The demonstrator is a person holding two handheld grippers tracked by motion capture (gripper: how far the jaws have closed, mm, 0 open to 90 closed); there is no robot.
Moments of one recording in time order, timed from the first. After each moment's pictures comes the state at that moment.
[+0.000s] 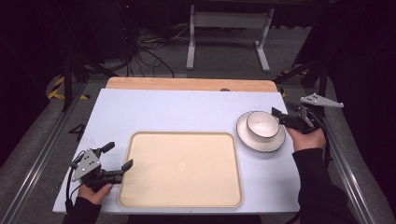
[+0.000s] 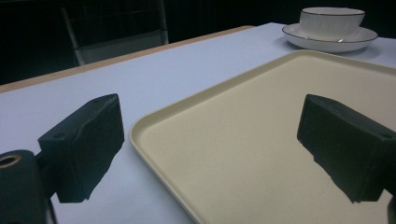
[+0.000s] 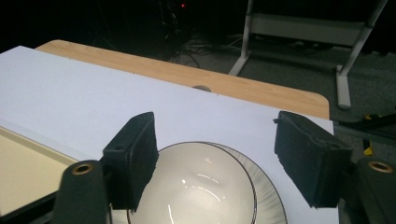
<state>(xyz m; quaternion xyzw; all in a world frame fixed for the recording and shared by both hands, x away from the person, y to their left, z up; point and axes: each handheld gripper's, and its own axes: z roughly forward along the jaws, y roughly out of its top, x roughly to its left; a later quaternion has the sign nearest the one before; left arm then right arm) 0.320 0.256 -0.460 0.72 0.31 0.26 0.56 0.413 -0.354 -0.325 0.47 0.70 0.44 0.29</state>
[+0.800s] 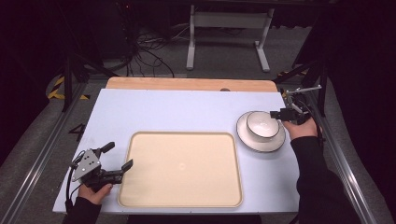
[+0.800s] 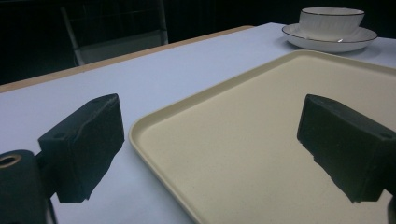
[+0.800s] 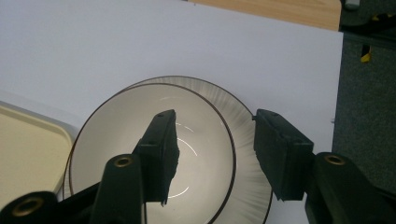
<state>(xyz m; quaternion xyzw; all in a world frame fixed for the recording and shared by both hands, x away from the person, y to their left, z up) 0.320 0.256 -0.460 0.72 0.31 0.26 0.56 0.467 -0.355 -0.340 0.56 0.76 0.28 0.19</state>
